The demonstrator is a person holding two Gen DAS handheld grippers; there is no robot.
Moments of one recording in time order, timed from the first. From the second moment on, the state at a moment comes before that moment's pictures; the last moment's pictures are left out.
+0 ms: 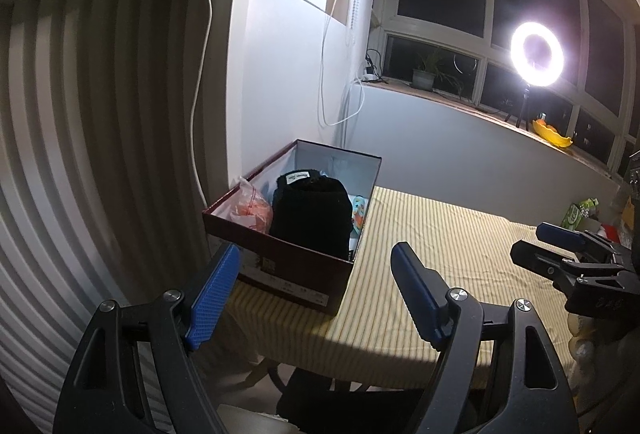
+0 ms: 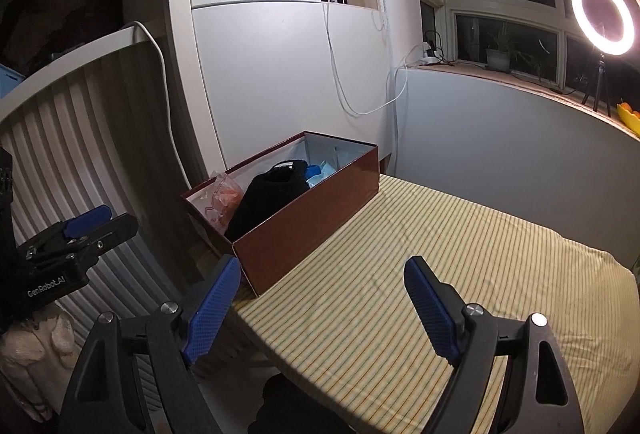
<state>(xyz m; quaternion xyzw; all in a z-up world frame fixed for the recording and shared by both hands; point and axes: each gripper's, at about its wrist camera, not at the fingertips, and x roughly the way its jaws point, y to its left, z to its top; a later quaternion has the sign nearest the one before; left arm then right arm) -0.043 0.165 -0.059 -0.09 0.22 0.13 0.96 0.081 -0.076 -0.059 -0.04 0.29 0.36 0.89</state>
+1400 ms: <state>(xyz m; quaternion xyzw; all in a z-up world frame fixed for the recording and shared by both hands) -0.043 0.156 -0.061 -0.09 0.23 0.12 0.96 0.075 -0.077 -0.075 -0.06 0.29 0.33 0.89</state>
